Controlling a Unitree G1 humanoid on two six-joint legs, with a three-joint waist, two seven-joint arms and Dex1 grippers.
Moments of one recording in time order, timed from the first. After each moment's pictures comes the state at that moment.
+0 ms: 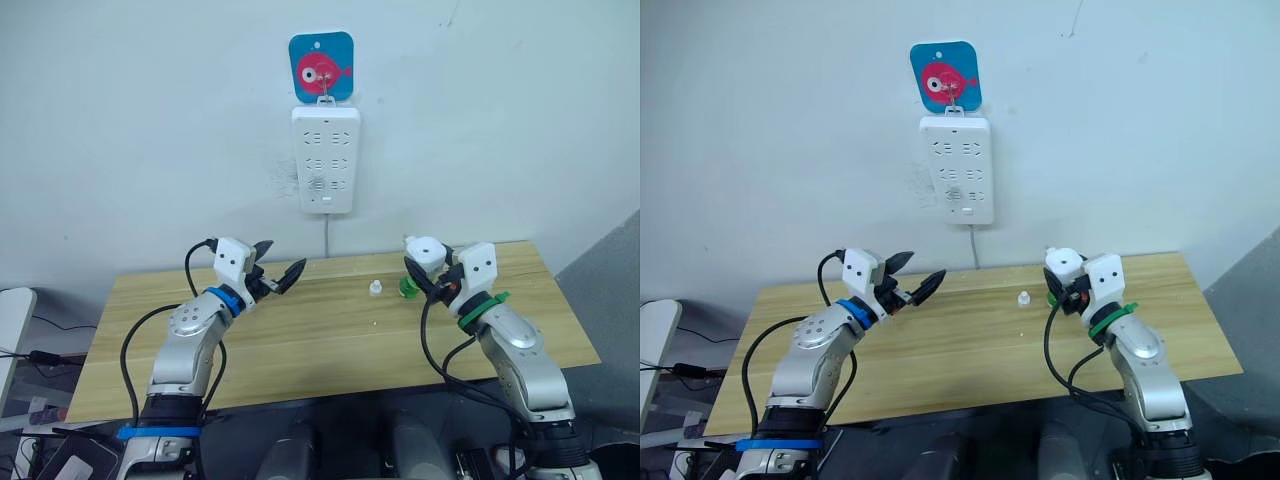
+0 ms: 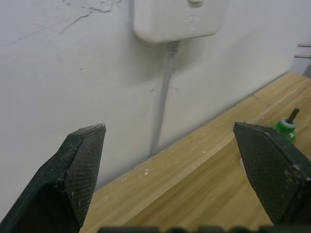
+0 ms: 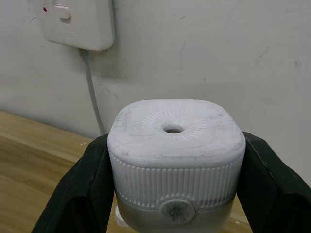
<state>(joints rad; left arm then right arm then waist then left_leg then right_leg) -0.24 0.36 0.09 0.06 -0.29 0.17 -0.62 -0.15 -0.26 0.01 -0.20 0.18 0.26 0.39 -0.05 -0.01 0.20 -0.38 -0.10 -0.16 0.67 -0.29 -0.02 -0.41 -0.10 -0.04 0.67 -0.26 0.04</state>
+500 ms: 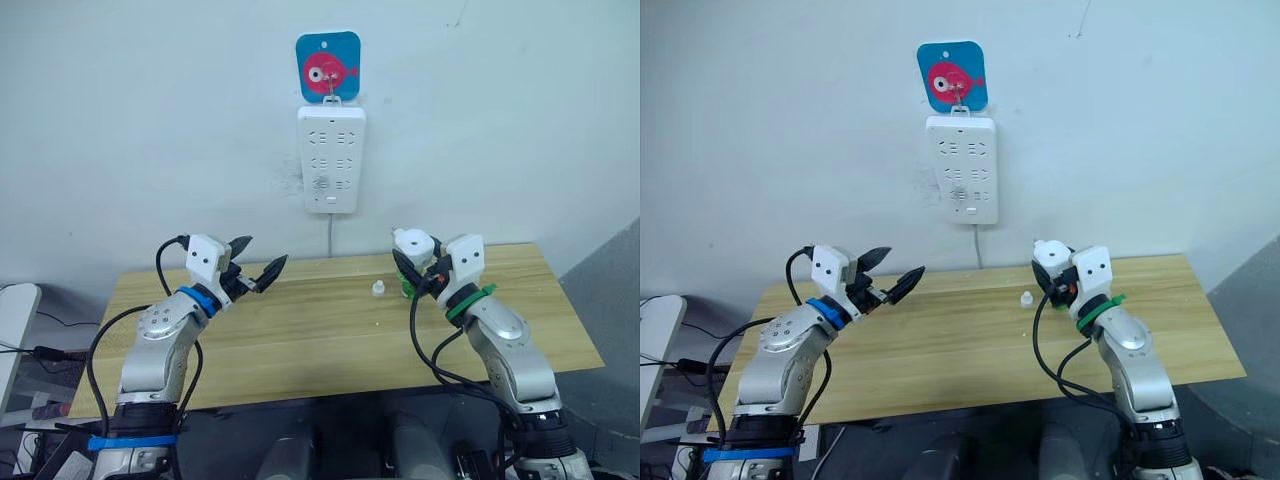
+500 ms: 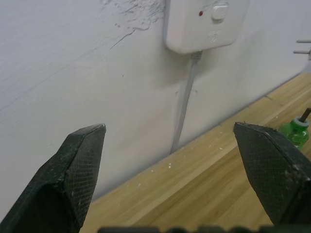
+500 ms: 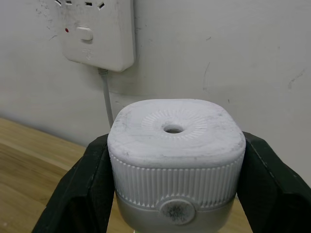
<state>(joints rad) -0.21 0.43 0.15 0.00 -0.34 0.21 -0.65 -0.18 -0.24 0.03 -0.23 0.18 0.30 0.36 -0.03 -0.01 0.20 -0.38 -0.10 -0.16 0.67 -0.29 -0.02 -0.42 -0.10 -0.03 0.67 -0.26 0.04</state>
